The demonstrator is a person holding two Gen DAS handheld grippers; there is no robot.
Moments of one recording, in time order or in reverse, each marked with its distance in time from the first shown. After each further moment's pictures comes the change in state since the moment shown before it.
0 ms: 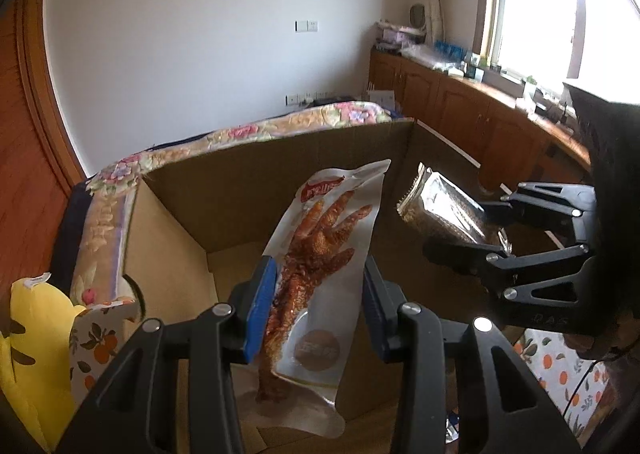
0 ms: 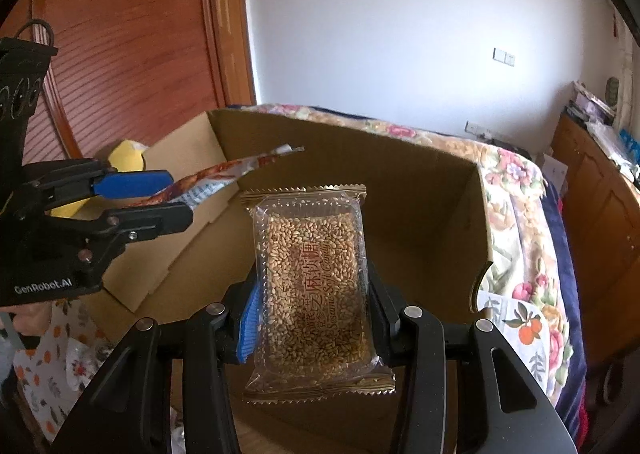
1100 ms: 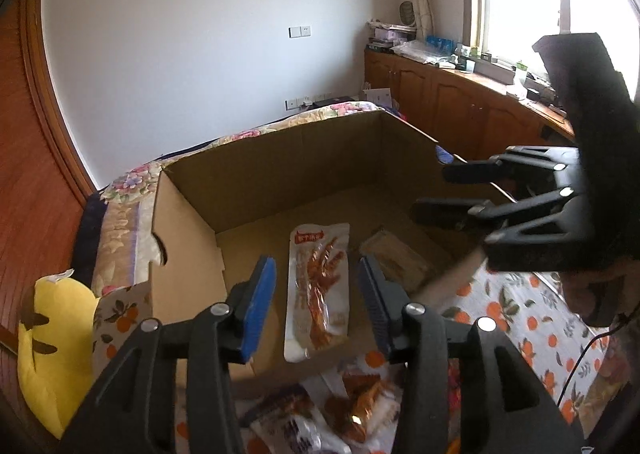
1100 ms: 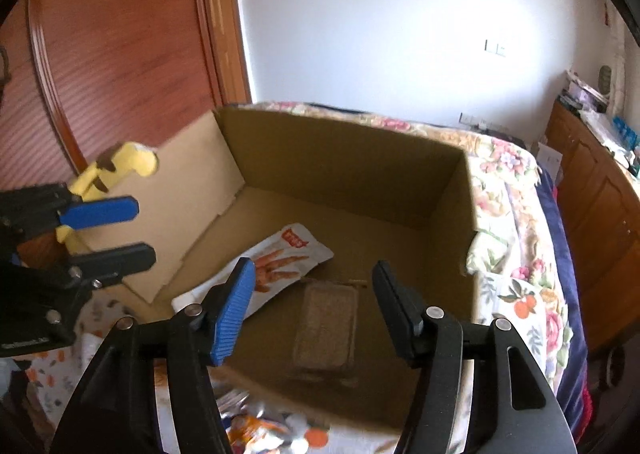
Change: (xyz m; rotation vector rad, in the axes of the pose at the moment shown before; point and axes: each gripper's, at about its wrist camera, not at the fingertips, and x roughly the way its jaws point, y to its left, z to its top) left arm -0.063 -0.019 -0.031 0.056 -0.022 0.038; right arm -0.049 0.008 -0.009 0.051 -0.029 0.002
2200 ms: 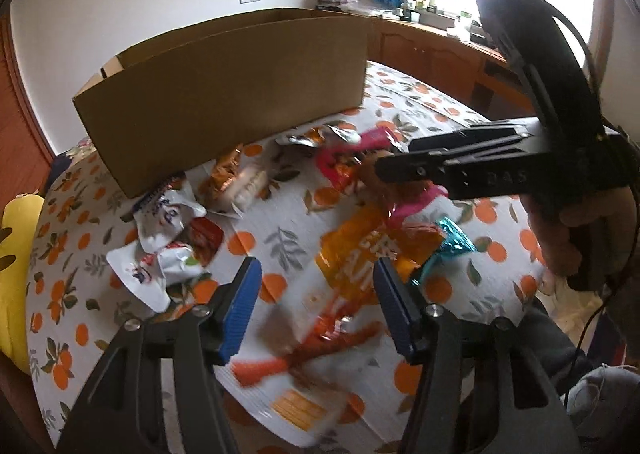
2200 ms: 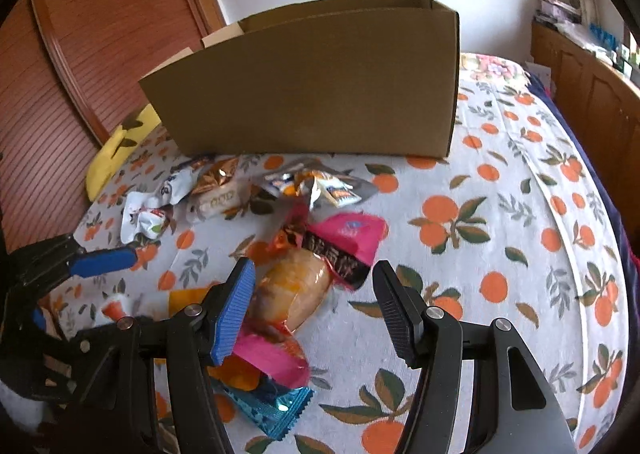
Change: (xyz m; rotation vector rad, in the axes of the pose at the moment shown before) left arm -0.052 -0.090 -0.179 0.077 0.114 -0.136; right arm -0.039 0.040 -0.179 0.196 0.106 0.044
